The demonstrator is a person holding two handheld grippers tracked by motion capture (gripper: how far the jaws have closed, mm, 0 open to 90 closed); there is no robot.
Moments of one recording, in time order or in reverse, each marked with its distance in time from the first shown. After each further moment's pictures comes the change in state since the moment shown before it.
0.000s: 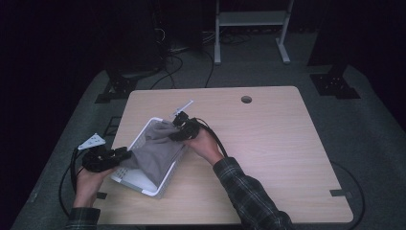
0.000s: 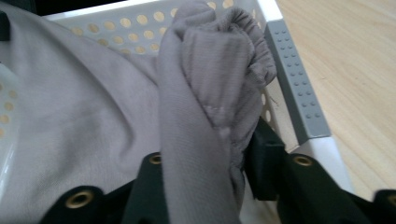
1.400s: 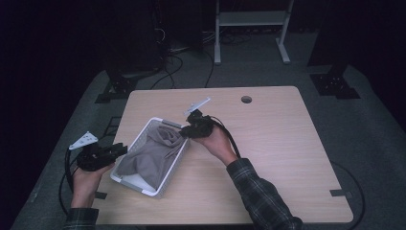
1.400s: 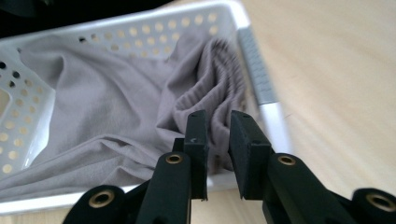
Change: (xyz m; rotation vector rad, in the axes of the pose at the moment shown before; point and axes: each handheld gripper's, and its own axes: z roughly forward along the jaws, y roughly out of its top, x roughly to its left) left arm 0.003 0.005 -0.016 -0.089 0.036 -0.033; right arm -0.016 -0.020 -0.046 -0.095 0.012 -0.018
